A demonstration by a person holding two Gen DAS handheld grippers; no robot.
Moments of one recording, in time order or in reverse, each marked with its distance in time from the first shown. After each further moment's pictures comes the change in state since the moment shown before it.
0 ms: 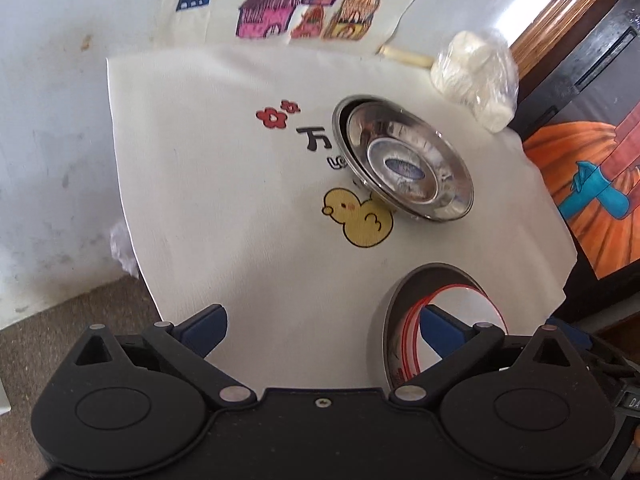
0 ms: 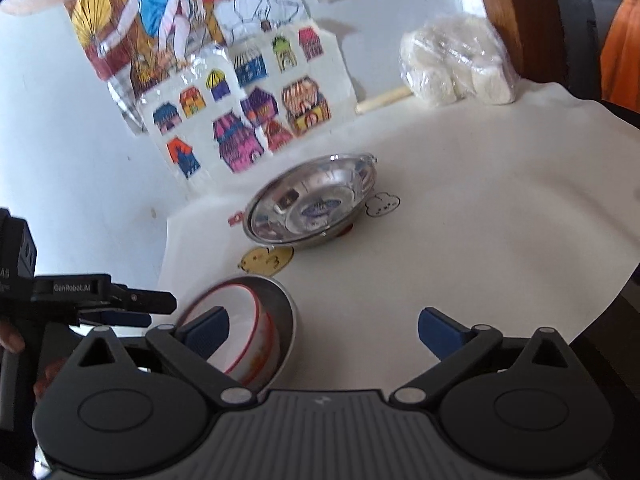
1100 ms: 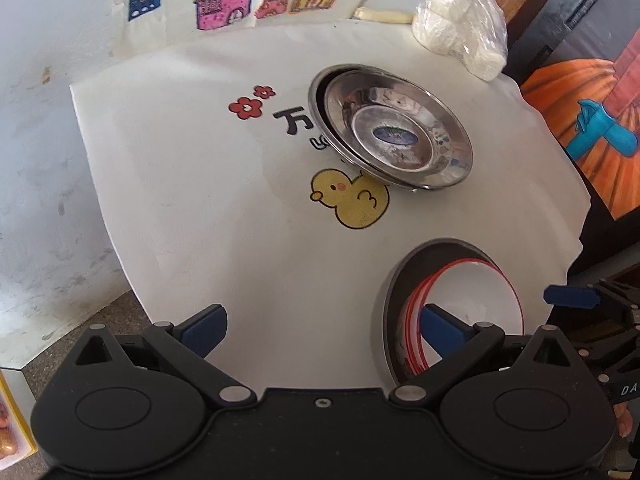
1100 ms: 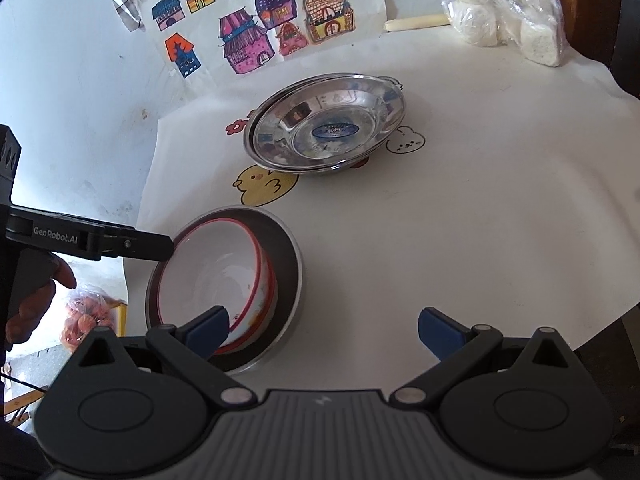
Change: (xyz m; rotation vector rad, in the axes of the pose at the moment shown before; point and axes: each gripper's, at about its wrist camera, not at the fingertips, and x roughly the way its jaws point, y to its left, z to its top) left arm 0.013 -0.019 0.012 0.154 0.099 0.051; right arm 0.035 0.027 0.019 -0.121 0.289 -0.049
